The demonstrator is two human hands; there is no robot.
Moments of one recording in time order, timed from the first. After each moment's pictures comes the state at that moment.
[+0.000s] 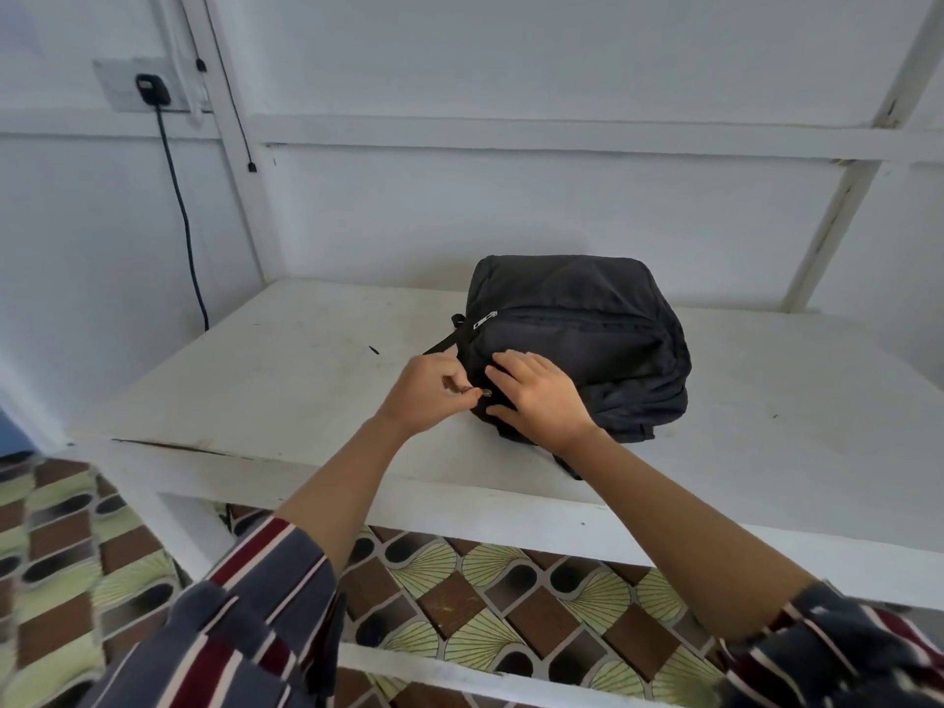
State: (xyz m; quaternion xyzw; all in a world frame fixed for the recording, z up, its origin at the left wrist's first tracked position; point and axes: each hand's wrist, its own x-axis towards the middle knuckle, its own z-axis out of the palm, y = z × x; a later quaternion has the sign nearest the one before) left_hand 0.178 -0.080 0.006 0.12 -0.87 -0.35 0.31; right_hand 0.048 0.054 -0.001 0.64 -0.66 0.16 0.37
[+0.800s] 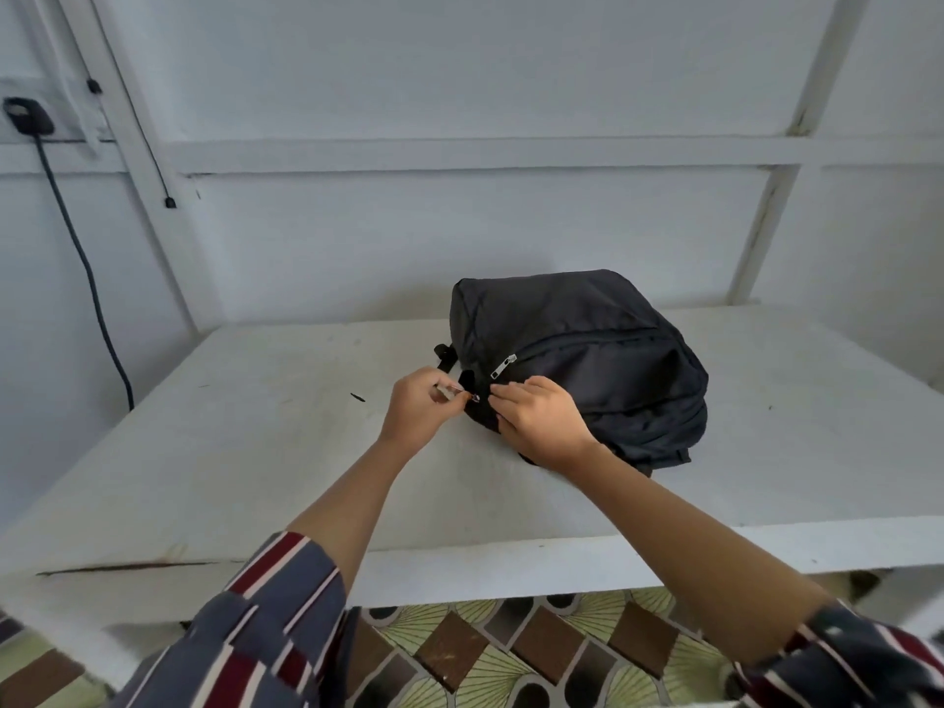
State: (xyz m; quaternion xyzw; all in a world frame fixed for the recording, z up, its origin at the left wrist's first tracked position) left_hand 0.144 -0.153 -0.010 0.13 -0.82 -0.46 0.32; right_hand 0.055 0.004 -0.006 0.57 -0.72 0.12 0.37
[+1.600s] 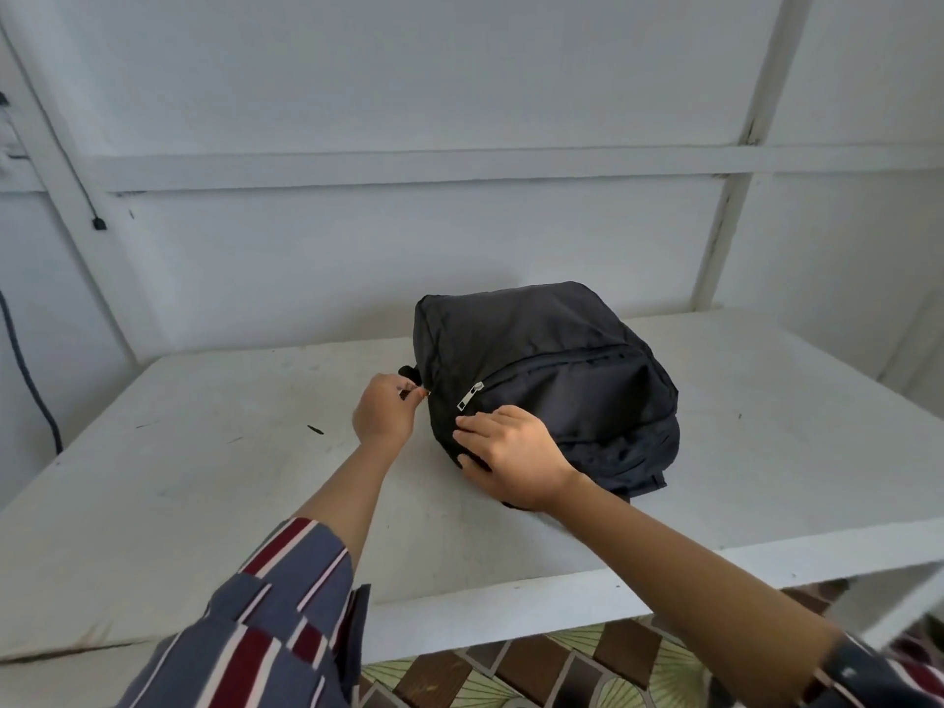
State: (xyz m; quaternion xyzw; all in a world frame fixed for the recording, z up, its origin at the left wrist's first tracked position) left_hand 0.088 -0.169 -0.007 0.30 -0.86 -0.30 0.29; right_hand 0.057 0.014 -0.004 0.60 -0.71 0.15 0.32
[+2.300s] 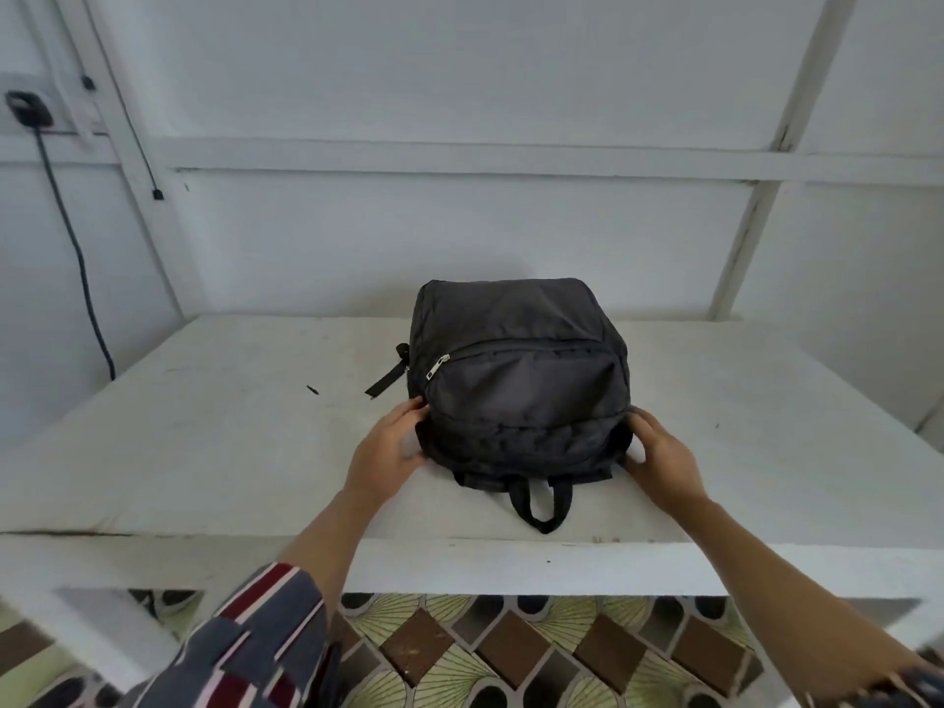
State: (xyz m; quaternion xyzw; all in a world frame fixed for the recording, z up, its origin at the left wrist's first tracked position) left_hand 0.142 -0.111 -0.069 0.11 -0.91 -0.25 0.30; right_hand -0.042 0.199 -0.043 0.37 -0.88 0.26 0.11
